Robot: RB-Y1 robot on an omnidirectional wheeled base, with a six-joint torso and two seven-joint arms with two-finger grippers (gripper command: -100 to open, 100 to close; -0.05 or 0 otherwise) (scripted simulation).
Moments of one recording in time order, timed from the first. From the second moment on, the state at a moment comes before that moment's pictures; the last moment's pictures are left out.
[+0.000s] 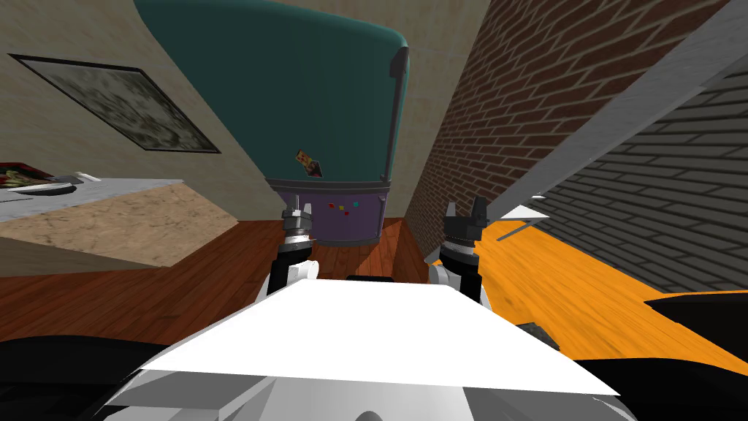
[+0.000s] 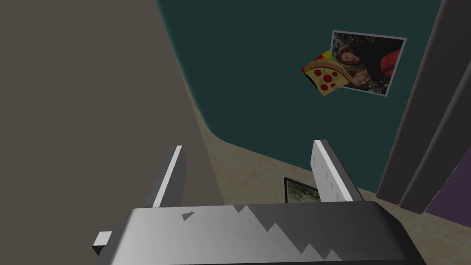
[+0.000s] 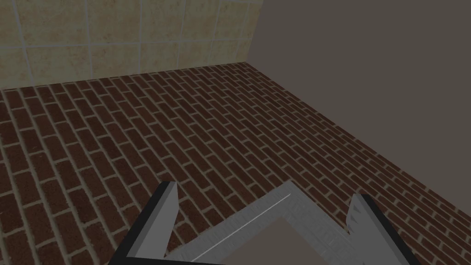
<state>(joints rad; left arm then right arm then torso) 0.51 -0.03 0.03 -2.27 0.05 -0.37 -0.07 0.50 0.01 -0.07 -2.32 0.02 -0.54 -0.06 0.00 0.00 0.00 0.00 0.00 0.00</state>
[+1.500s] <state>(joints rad) 0.47 0.12 0.03 -2.22 0.05 -0.32 -0.06 0.50 0.01 -0.07 -2.32 0.02 -0.54 -0.06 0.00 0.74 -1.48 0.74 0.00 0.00</state>
